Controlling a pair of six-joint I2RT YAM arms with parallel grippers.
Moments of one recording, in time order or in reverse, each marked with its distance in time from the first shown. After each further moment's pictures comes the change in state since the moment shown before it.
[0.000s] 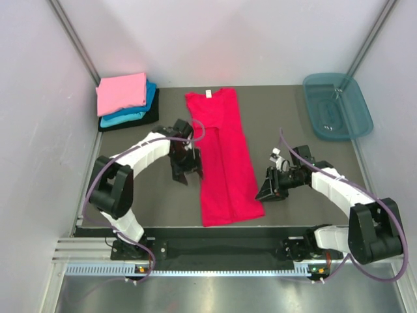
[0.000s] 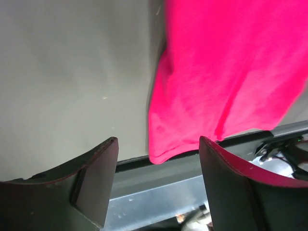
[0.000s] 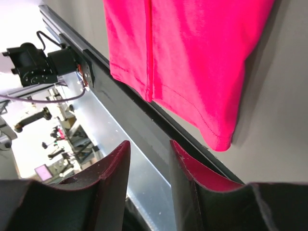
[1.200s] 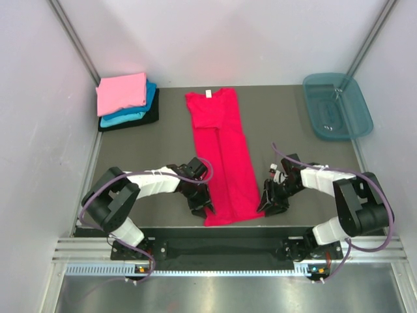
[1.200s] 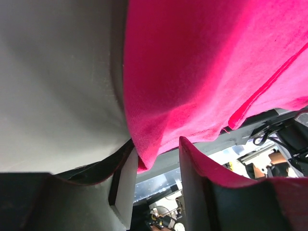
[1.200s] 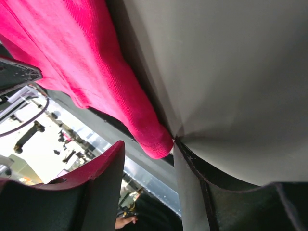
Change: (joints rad) left arm -0.288 -0.103 -0.494 0.456 0.149 -0.447; right arm 0.046 0.221 -0.054 -0.003 0.185 0.059
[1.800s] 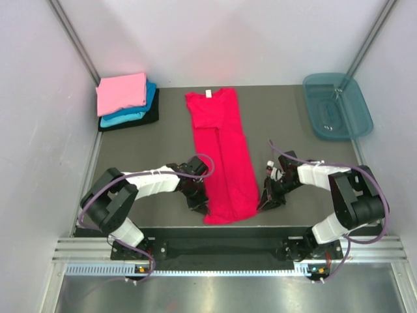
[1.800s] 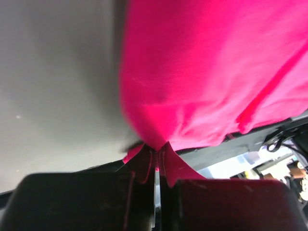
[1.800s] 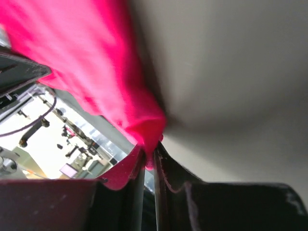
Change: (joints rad) left arm -0.005 -0.018 0.004 -0.029 -0.061 0.039; right arm 0.013 0.074 0.024 0.056 -0.044 0.015
